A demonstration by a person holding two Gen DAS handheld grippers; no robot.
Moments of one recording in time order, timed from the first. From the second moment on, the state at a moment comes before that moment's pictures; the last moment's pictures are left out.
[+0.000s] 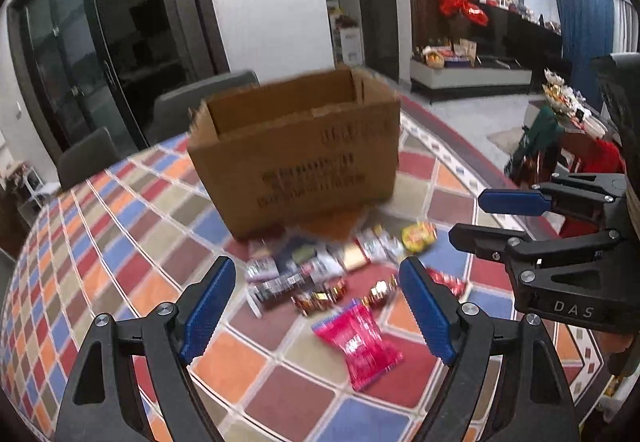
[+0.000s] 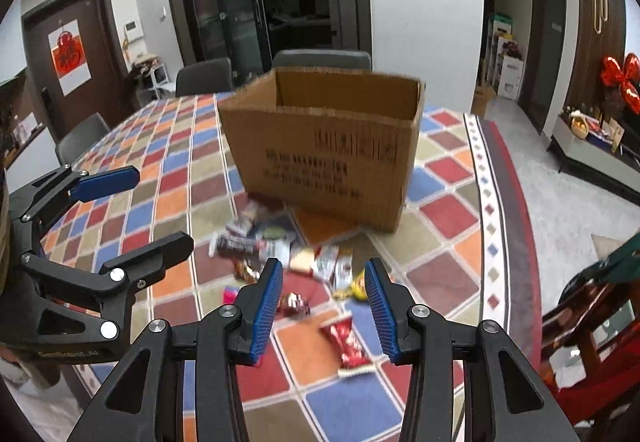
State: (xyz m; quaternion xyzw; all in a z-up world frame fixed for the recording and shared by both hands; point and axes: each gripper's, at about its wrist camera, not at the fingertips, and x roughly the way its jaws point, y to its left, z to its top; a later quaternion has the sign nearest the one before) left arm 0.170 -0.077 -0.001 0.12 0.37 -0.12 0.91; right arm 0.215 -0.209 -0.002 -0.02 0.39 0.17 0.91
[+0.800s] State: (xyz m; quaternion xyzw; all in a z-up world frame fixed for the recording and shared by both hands) left arm 0.194 -0.080 -0.098 0.09 0.51 -0.12 0.84; right arm 0.227 -0.210 -0.094 -0.04 0.51 0.18 0.84
